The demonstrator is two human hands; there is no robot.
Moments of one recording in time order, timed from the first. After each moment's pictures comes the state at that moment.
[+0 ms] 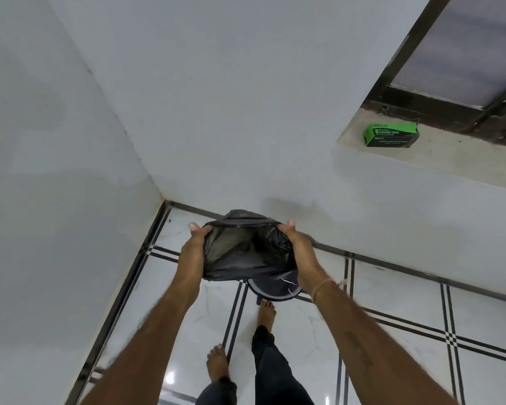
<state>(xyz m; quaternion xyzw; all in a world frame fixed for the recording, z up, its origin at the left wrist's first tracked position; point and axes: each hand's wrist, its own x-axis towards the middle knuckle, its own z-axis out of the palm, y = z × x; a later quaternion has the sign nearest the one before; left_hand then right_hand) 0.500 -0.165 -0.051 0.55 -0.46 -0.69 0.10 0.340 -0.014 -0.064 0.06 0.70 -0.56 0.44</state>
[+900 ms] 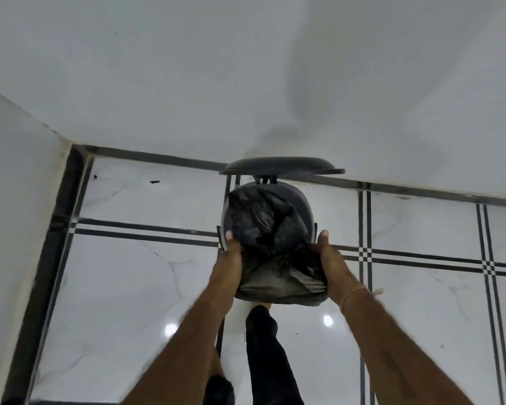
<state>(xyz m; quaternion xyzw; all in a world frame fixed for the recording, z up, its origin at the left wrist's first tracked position) 0.380 -0.085 -0.434 0.58 -0.41 -0.68 -0.17 0.264 0.095 -0.455 0.25 0.75 -0.44 0.43</state>
